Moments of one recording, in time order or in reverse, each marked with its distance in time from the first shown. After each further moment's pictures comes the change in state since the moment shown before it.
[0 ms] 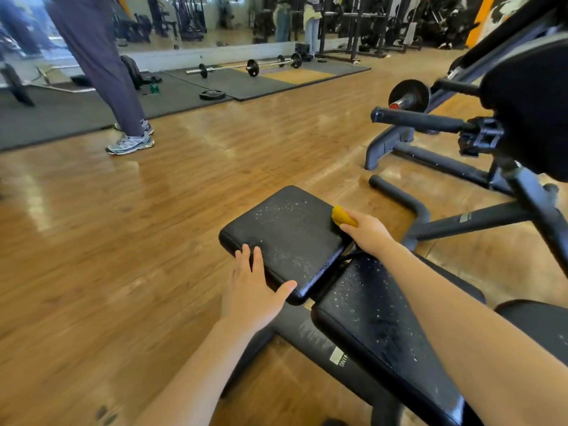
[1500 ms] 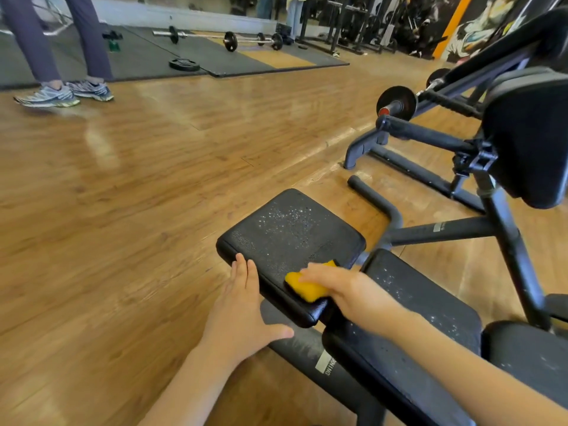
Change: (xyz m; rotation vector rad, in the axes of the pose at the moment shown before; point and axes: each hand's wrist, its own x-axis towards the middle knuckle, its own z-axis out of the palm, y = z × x) left_hand 0.008 -0.038 -0.019 -0.157 -0.202 0.176; right_hand -0.092 -0.069 0.027 -0.158 -0.235 -0.518
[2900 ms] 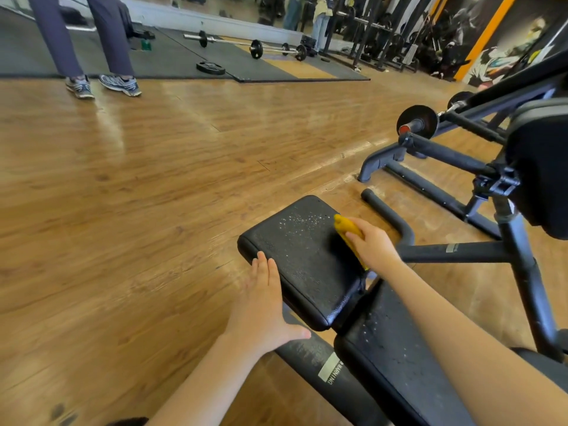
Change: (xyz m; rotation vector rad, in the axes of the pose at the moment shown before) left_hand 0.000 0.012 -0.004 0.081 -0.006 -0.033; right_hand 0.072 0.051 -0.029 0.053 0.271 0.430
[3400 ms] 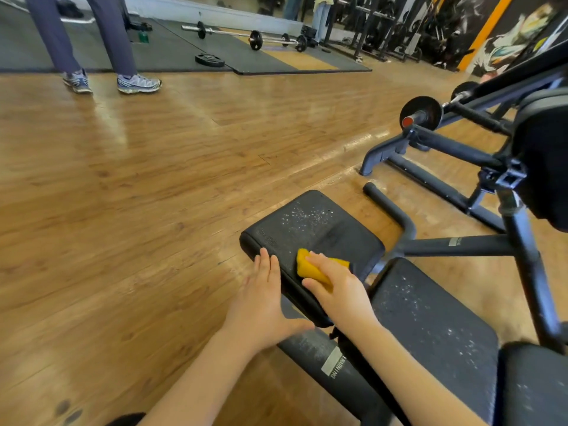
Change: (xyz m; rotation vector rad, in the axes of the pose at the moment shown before) left_hand -0.002 -0.009 -0.001 -0.117 0.008 0.048; right_hand -0.084 -0.038 0.064 0.030 0.027 -0.132
